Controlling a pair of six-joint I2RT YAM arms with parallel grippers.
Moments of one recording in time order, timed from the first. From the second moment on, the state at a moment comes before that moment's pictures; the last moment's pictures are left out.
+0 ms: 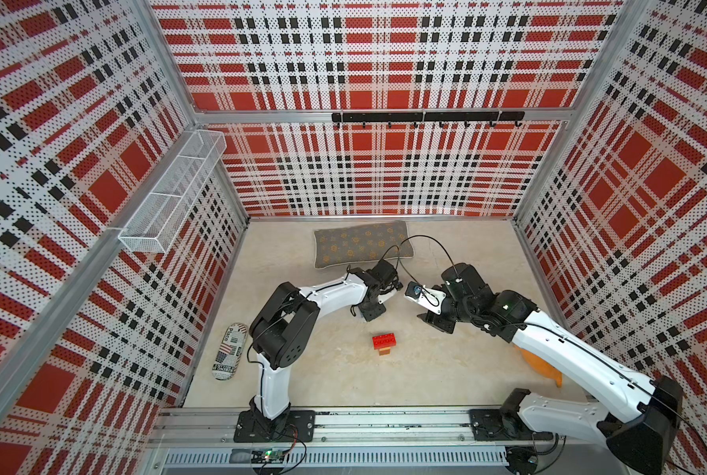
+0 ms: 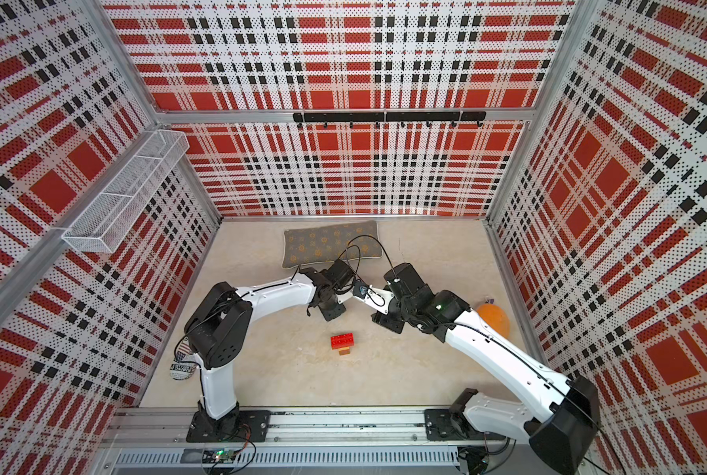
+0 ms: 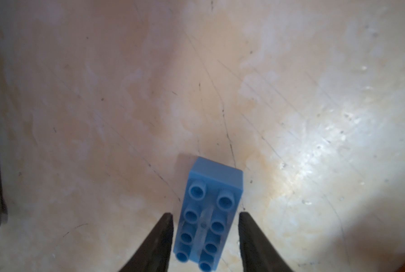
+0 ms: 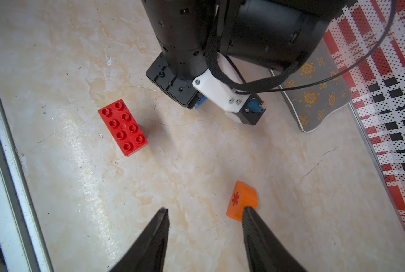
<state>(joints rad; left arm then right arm) -0.72 1.94 1.34 -0.71 -0.17 0.33 0.71 1.15 1.05 -0.73 -0.06 -0.52</state>
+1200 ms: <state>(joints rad) -0.71 1.96 1.34 -0.71 -0.16 0.32 0.71 1.15 1.05 -0.73 -0.07 -0.52</state>
